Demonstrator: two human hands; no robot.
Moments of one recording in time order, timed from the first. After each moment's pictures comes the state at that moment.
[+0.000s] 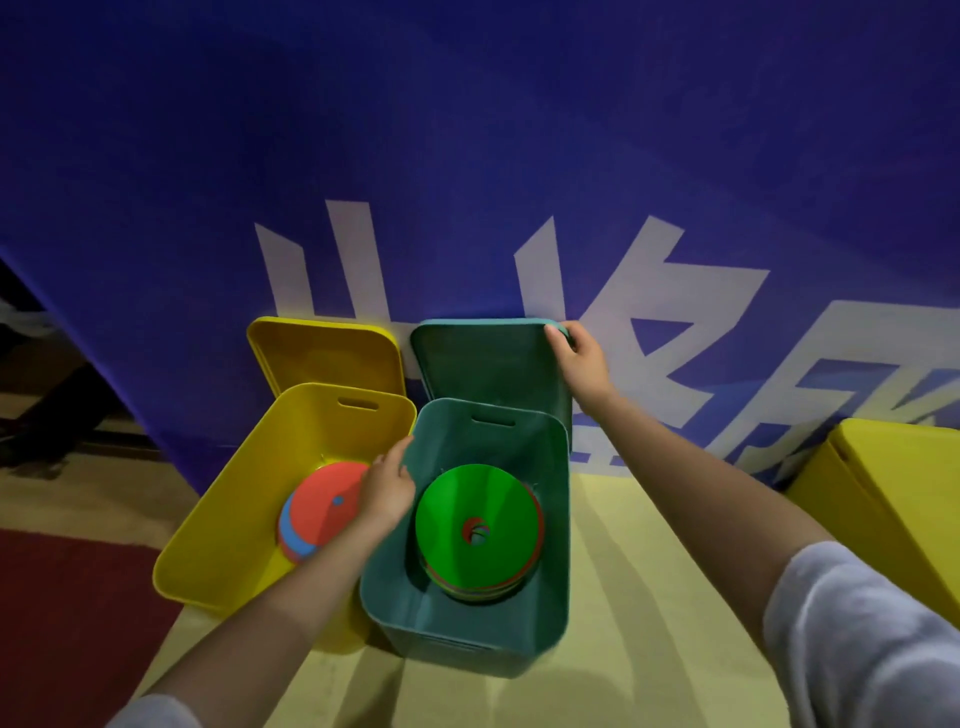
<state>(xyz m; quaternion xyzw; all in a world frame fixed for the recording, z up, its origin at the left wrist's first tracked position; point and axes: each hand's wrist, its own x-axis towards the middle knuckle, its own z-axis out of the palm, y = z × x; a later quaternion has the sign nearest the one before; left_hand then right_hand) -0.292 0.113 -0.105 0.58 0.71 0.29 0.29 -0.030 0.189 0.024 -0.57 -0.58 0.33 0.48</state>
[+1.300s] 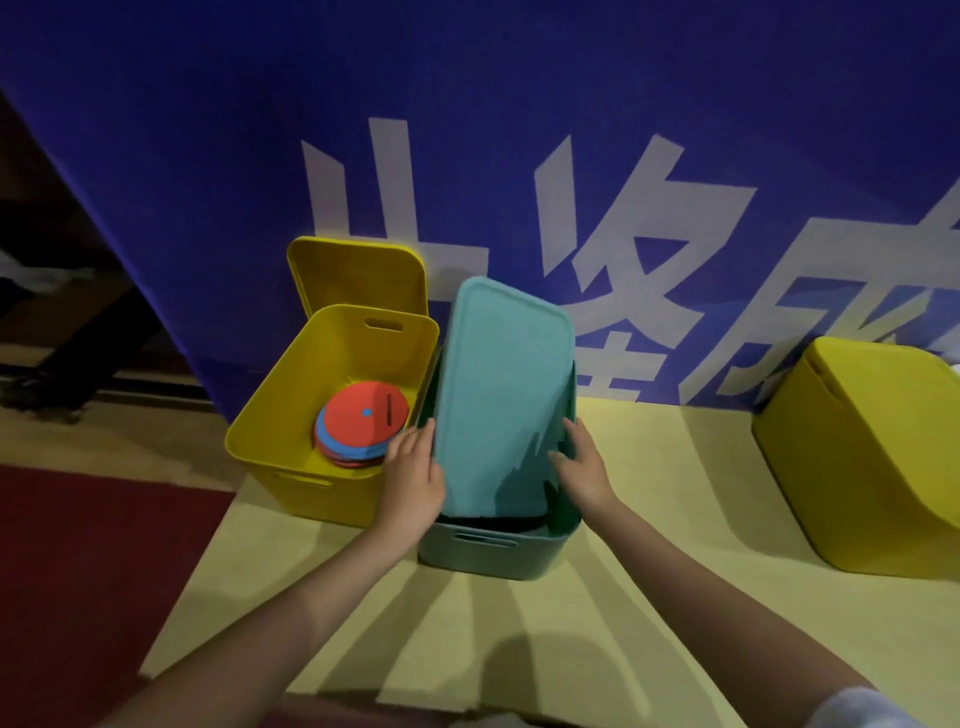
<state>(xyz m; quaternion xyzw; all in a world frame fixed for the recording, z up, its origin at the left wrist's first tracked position) -0.288 -0.069 -0.084 0.67 0.65 0.31 0.20 -0.062 -0.043 -0.097 -0.66 -0.50 0.42 0.38</state>
